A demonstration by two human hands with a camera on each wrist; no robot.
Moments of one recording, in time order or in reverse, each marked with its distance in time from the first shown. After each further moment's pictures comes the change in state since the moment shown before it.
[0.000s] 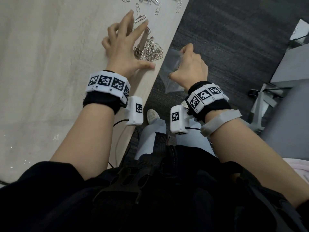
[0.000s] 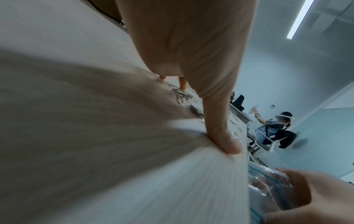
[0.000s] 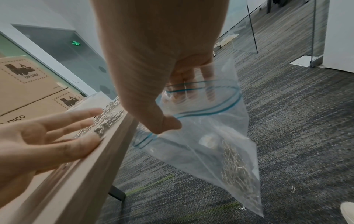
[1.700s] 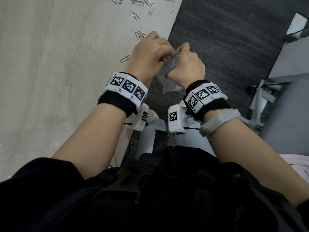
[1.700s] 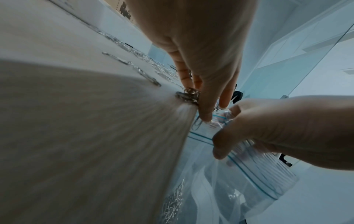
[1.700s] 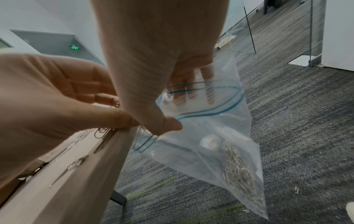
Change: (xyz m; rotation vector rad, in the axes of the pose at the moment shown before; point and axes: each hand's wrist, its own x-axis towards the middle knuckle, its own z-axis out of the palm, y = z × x) left_hand 0.017 0.034 0.034 0.009 -0.004 0.455; right_hand 0.003 -0.001 -0.004 0.033 -0.015 0.023
